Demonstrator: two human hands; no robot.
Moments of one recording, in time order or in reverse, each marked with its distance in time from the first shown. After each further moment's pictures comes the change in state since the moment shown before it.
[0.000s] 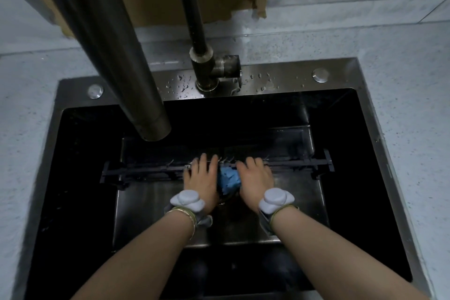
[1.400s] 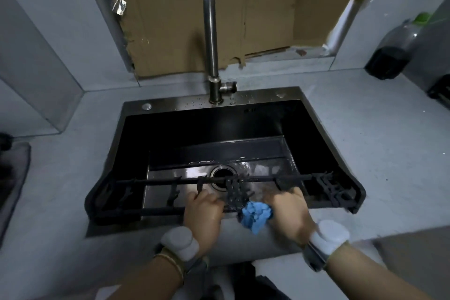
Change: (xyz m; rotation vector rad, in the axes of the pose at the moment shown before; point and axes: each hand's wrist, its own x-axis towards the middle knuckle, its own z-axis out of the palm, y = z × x) left_hand -0.242 -0.035 0.016 -0.003 0.636 0.398; right_hand -0.251 -0.047 -0.031 -0.227 0.241 -0.029
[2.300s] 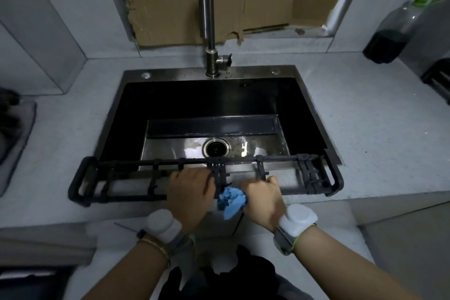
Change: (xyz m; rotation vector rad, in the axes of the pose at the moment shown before) left_hand -0.058 0.033 0.001 -0.132 0.458 -0.101; right_hand -0.061 -0.023 0.022 -0.005 -0.004 -0.088
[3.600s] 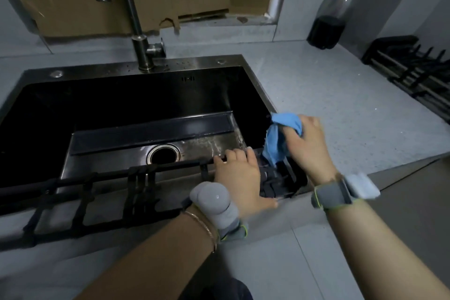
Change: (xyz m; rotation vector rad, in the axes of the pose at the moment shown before) left_hand 0.058 0.169 0.101 0.202 -0.699 0.222; right_hand -0.002 0.187 0.003 0.674 0.661 0.482
